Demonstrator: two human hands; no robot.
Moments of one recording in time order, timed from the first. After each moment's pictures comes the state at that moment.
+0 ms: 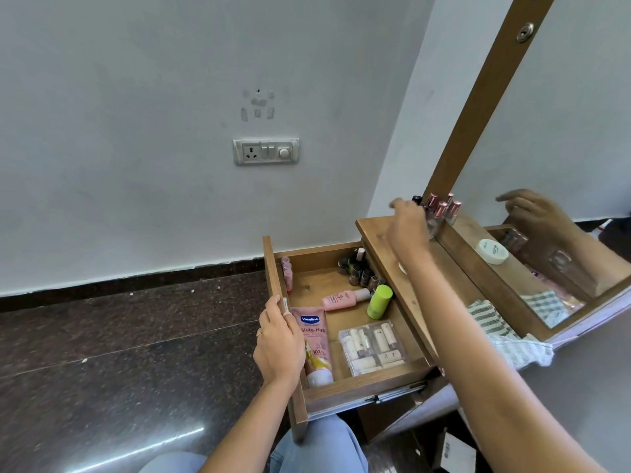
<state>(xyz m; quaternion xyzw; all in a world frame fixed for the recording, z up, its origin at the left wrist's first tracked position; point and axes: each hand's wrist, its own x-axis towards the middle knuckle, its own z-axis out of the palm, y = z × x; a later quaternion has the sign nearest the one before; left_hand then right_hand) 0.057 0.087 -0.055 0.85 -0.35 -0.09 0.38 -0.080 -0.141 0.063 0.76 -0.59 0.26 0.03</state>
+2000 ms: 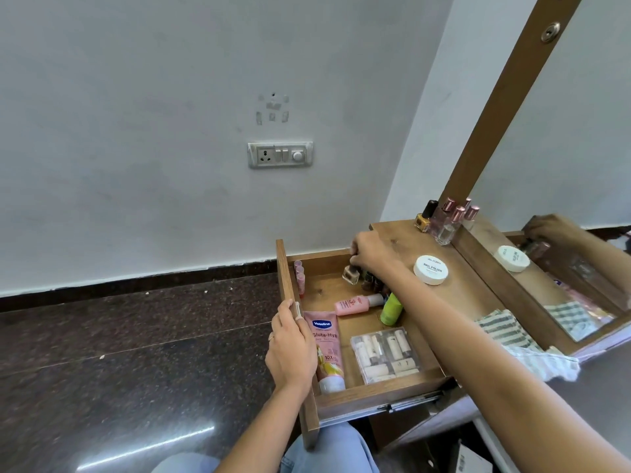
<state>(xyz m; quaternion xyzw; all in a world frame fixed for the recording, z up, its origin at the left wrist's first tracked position) 0.057 0.087 -0.054 0.85 -0.35 -0.09 0.39 -0.018 -0.127 0.030 0.85 -0.51 0.04 -0.11</state>
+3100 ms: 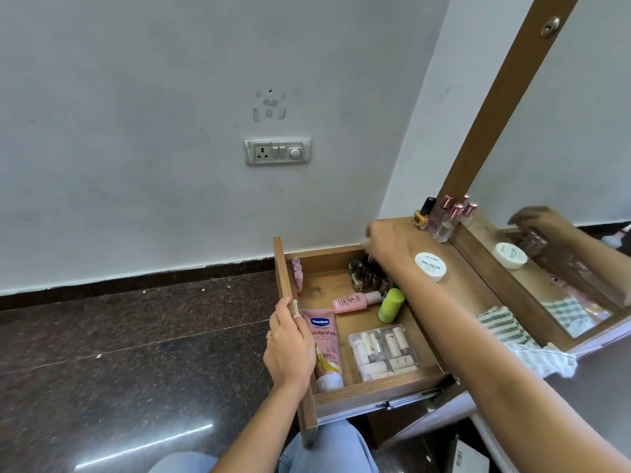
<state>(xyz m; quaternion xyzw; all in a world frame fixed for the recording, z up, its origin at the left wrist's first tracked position) 0.058 0.087 -0.056 0.85 -0.35 -0.10 0.39 -0.036 -0.145 0.031 0.83 -0.55 0.07 0.04</state>
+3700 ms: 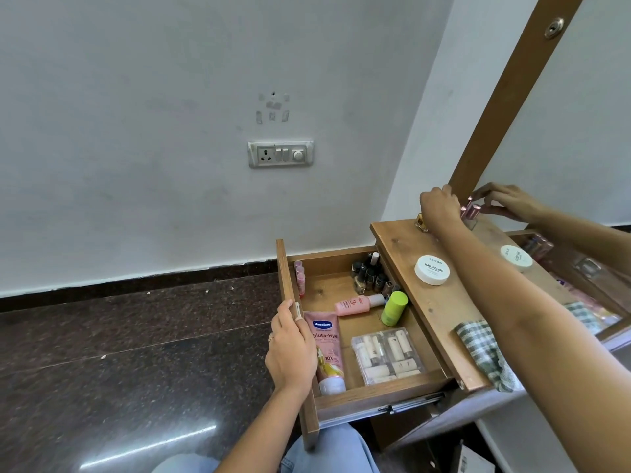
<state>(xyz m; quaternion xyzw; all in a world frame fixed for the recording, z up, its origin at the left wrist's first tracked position) 0.058 0.085 -0.058 0.85 -0.34 -0.09 0.39 -0.099 -0.213 0.087 0.78 -0.59 -0.03 0.20</state>
